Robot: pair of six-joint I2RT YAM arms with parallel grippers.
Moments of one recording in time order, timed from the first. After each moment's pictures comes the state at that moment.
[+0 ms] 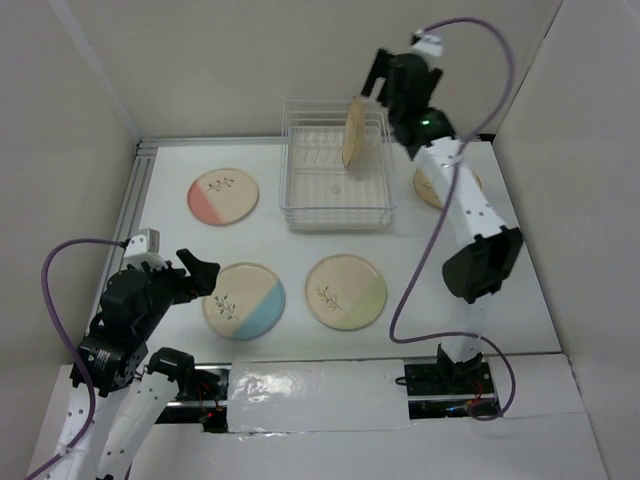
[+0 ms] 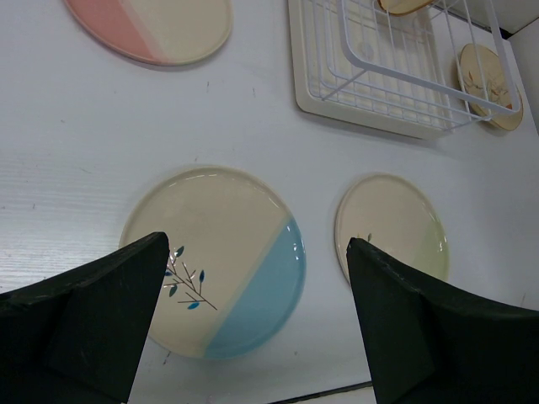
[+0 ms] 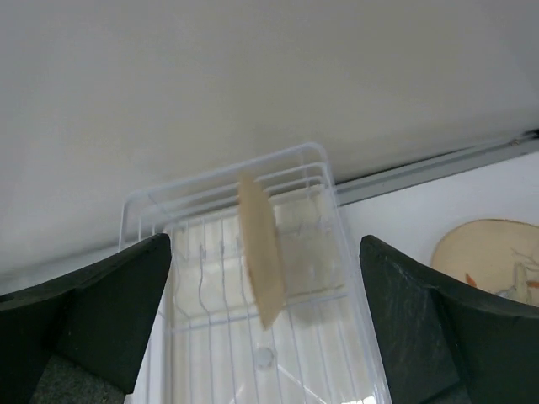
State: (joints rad) left arm -0.26 0.34 0.74 -0.74 -0.06 -0.50; right arm 0.42 2.00 2.18 -0.39 0.53 0.26
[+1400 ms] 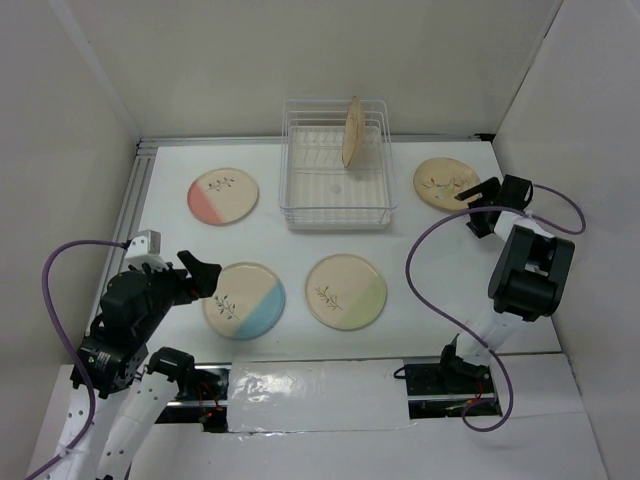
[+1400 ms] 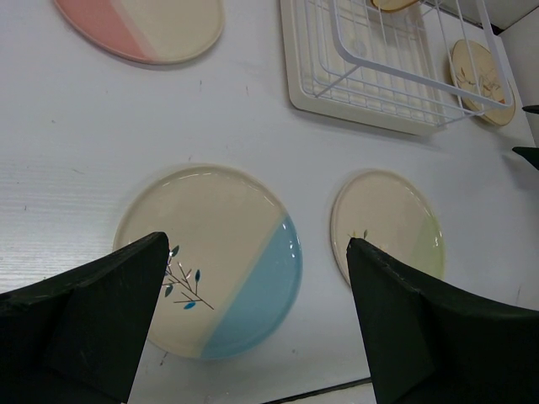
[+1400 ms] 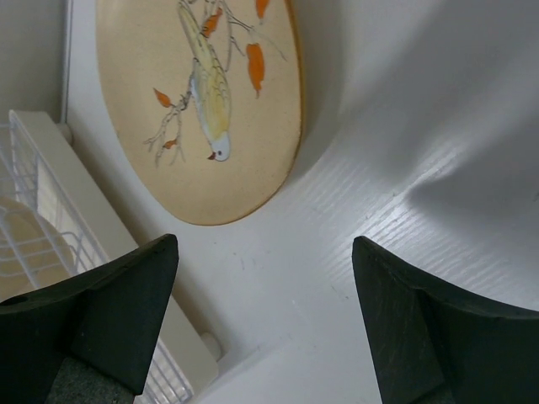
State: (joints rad) left arm -0.27 0.33 0.73 -0.73 -0.05 -0.50; right arm -0.40 1.73 1.04 -0.05 -0.20 0.83
